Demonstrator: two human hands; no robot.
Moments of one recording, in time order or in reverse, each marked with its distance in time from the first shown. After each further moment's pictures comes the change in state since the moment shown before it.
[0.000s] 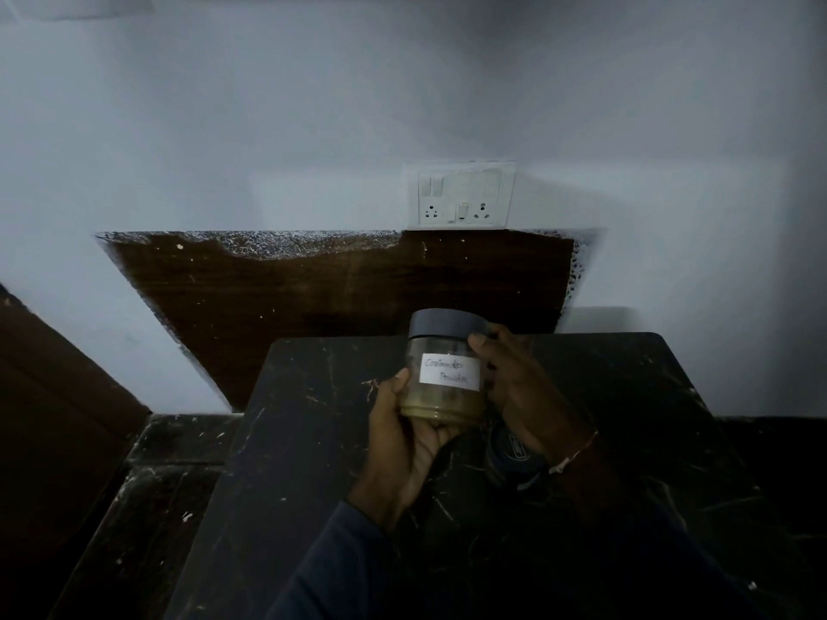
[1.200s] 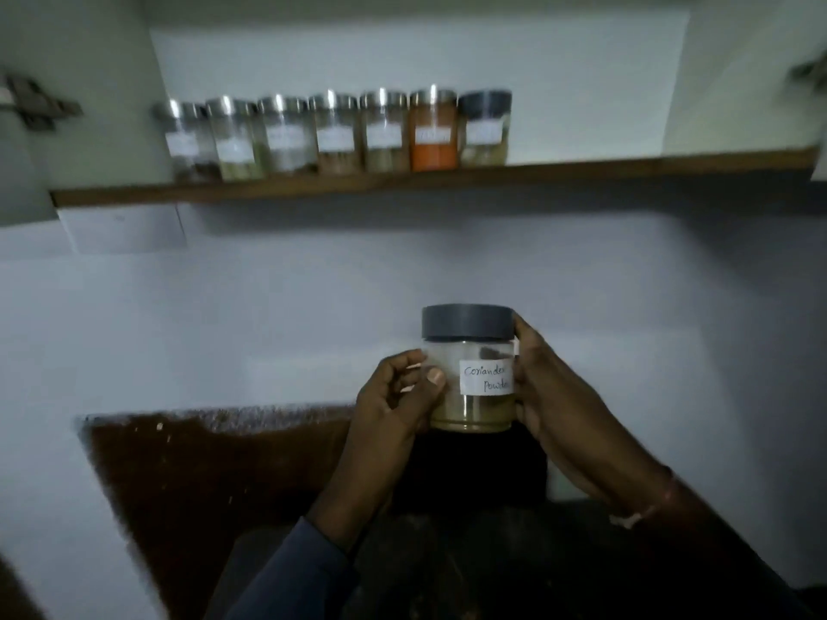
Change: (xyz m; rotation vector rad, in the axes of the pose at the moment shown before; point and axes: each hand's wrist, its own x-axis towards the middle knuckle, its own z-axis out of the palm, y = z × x) left_hand 0.025 0.128 0.157 0.737 -0.192 0.606; right_hand -0.014 -0.182 0.008 -0.195 -0.071 -0.501
